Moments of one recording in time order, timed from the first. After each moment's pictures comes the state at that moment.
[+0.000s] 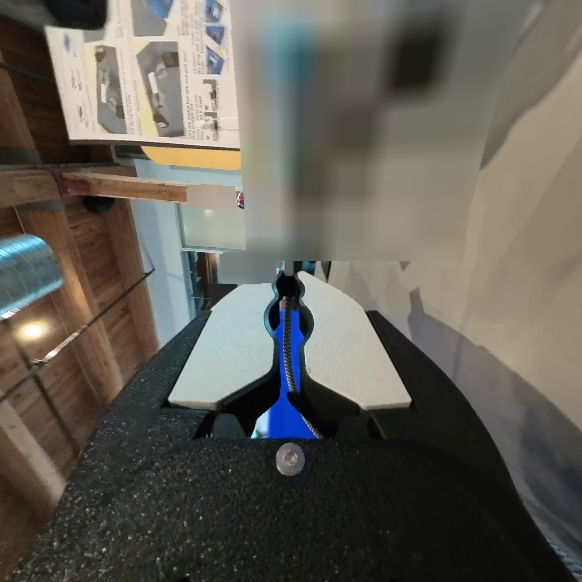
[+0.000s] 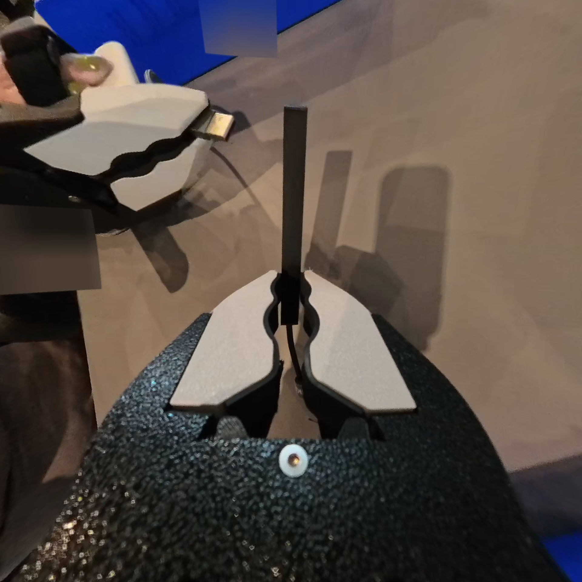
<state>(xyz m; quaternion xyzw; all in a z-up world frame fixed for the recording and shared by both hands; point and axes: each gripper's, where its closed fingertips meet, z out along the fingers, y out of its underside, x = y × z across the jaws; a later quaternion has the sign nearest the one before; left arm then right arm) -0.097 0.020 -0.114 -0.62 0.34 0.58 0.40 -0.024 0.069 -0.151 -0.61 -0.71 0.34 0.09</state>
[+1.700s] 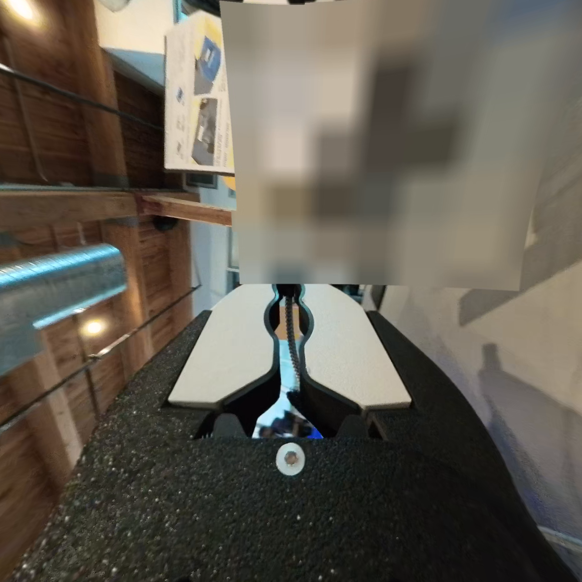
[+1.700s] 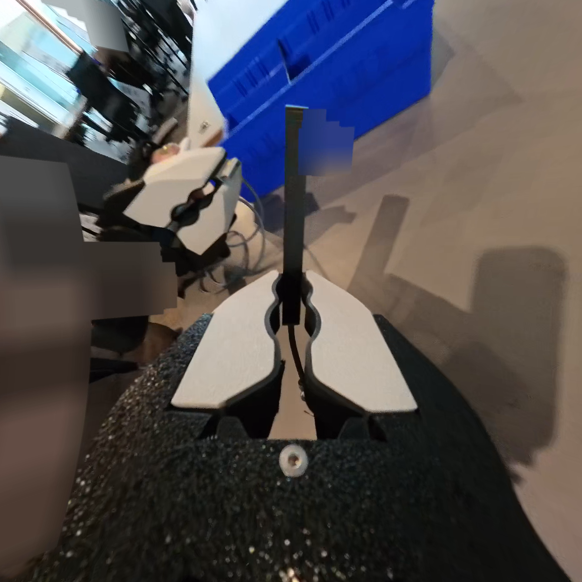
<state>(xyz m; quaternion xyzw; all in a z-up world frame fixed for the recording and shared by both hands) -0.087 0.015 -0.061 -0.55 0.34 0.61 0.46 -0.029 0.048 -0.105 -0.59 -0.62 0.52 0.07</state>
